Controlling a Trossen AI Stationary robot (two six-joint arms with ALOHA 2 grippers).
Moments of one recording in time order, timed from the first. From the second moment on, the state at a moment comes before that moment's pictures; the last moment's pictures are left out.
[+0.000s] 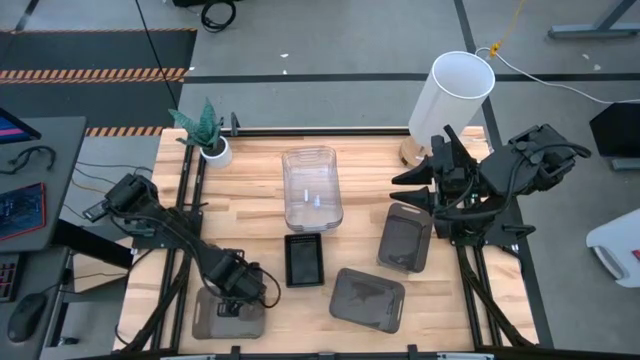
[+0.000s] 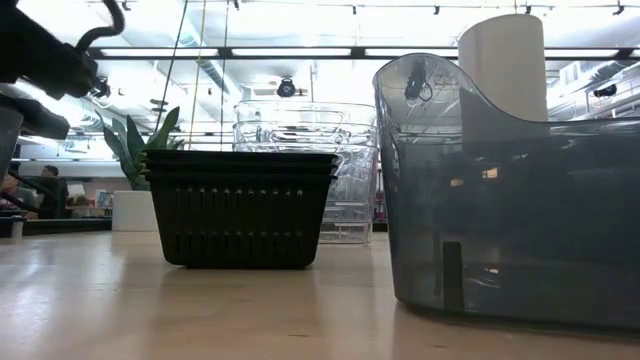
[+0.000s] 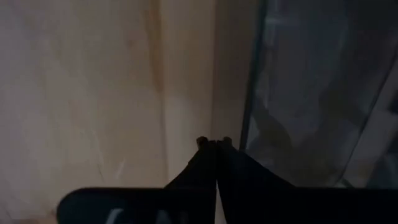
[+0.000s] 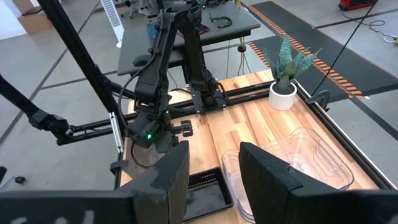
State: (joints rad) left arm -0.65 1.62 0.98 -0.87 0.17 -0.64; right arm 0.52 1.47 2.23 -1.24 0.56 0.45
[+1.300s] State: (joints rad) left arm -0.25 2.11 2.05 -0.73 -0.02 -0.08; right arm 0.53 1.32 2.23 -1.42 0.64 0.51
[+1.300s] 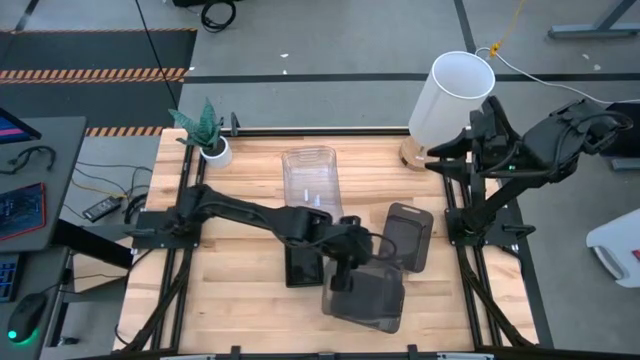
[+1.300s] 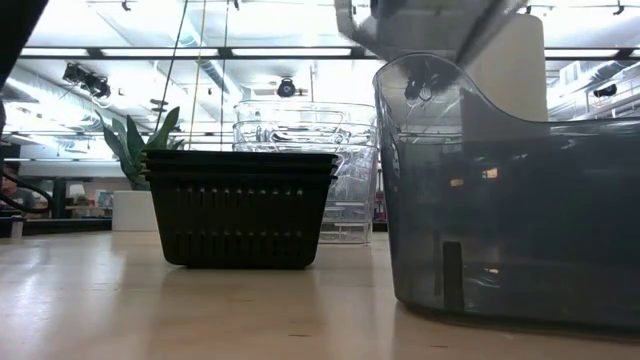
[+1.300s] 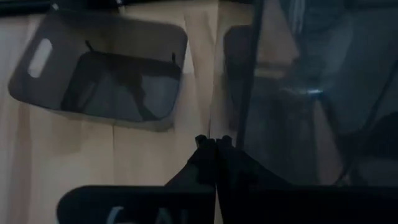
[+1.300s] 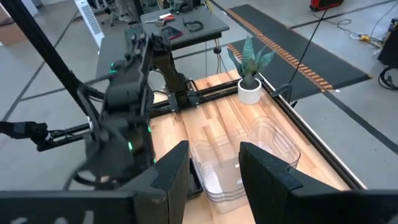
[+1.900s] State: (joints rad) left arm -0.25 2.22 2.09 -0.91 0.03 0.04; right arm 0.53 1.32 2.23 -1.38 0.67 0.47
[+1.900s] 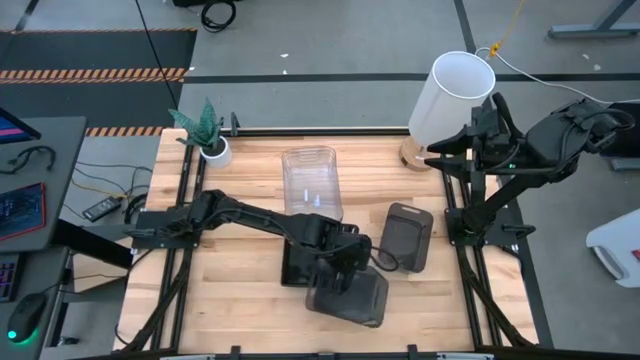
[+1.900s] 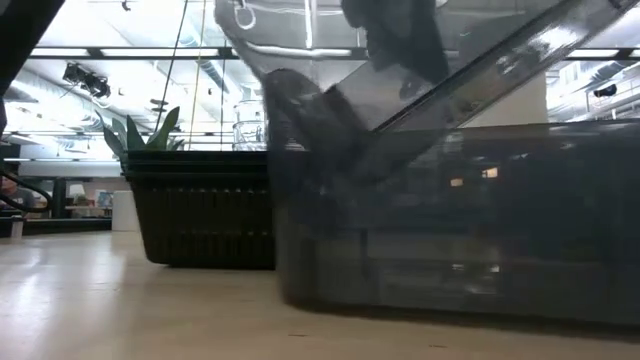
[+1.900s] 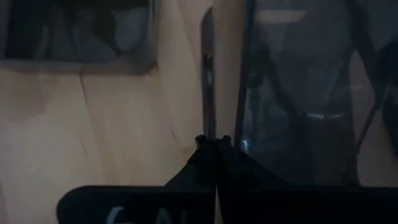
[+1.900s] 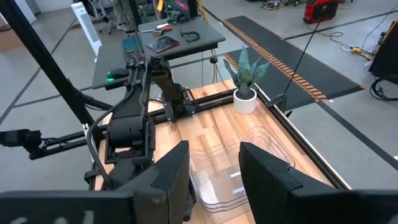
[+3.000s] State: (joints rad) left arm -0.27 2.24 2.08 -1.03 0.01 0.04; right arm 0.54 1.36 2.23 -1.38 0.66 0.51
